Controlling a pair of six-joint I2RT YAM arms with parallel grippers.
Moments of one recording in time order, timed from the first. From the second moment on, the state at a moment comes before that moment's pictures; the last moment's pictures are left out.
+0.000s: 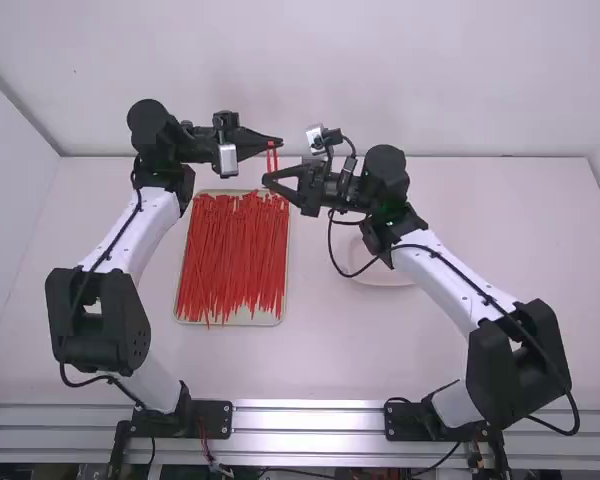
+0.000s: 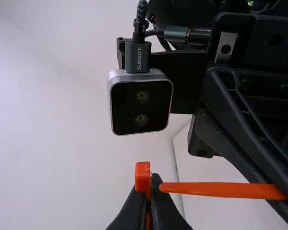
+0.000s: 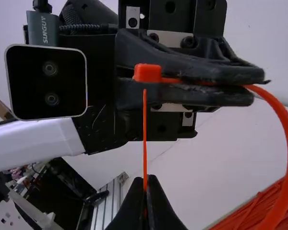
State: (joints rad) left arm -0.02 1.71 1.38 0.69 1.47 0.57; right arm 0.47 1.58 1.14 0.53 -0.96 0.68
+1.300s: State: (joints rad) left arm -0.03 1.71 1.35 0.71 1.47 0.57; right arm 0.44 1.58 1.14 0.54 -1.00 0.68
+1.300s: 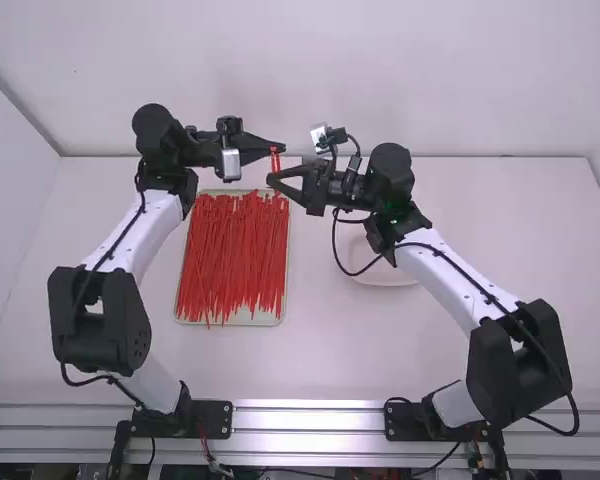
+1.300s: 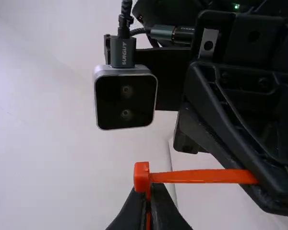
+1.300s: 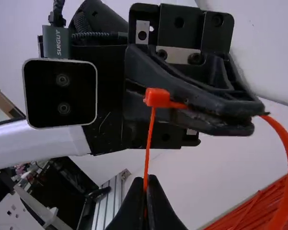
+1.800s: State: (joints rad) left arm -0.04 1.71 1.35 0.72 1.54 0.57; right arm 0.44 1.58 1.14 0.57 -1.00 0.67
